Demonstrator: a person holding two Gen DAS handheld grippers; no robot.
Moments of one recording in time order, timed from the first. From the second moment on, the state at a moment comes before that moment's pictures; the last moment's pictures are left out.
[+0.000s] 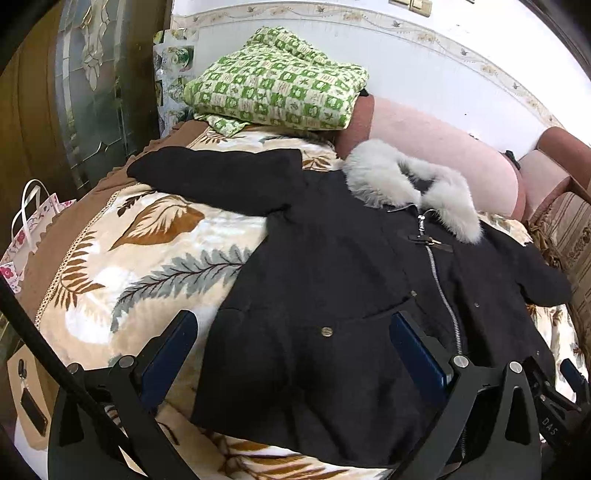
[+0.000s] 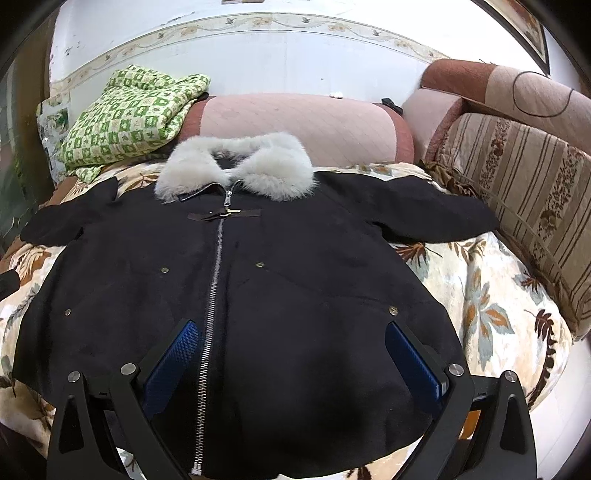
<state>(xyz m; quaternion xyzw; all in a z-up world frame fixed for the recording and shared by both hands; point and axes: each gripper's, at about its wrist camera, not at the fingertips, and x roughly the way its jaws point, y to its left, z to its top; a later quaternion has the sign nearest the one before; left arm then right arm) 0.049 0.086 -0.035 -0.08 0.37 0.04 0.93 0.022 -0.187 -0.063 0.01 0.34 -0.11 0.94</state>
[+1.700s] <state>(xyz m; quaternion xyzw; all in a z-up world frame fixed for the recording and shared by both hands) 0.076 0.112 -0.054 -0.08 0.41 0.07 0.91 0.041 -0.178 -0.081 0.01 0.36 -0.09 0.93</state>
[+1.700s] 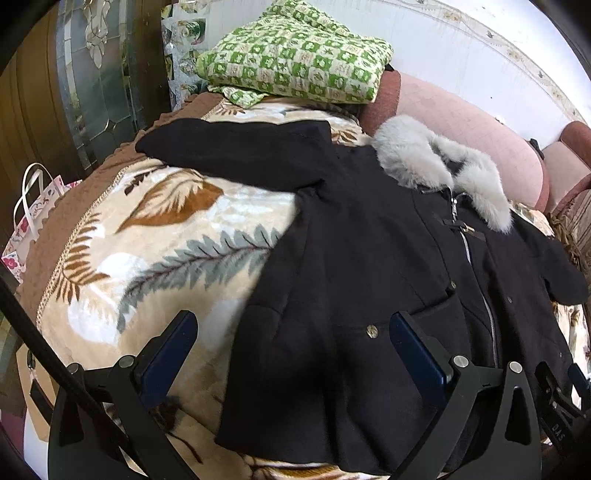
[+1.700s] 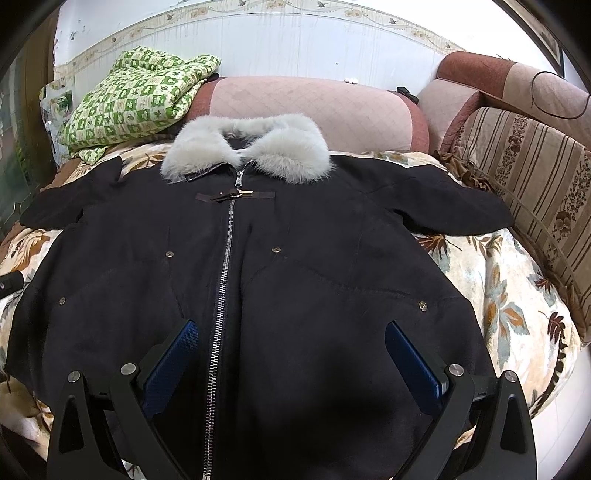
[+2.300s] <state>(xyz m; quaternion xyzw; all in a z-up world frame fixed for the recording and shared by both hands) 0.199 0.310 -0.048 -0.27 0.39 0.07 0.88 0.050 -0.189 -0.091 0.01 0.38 -0.11 0.92</state>
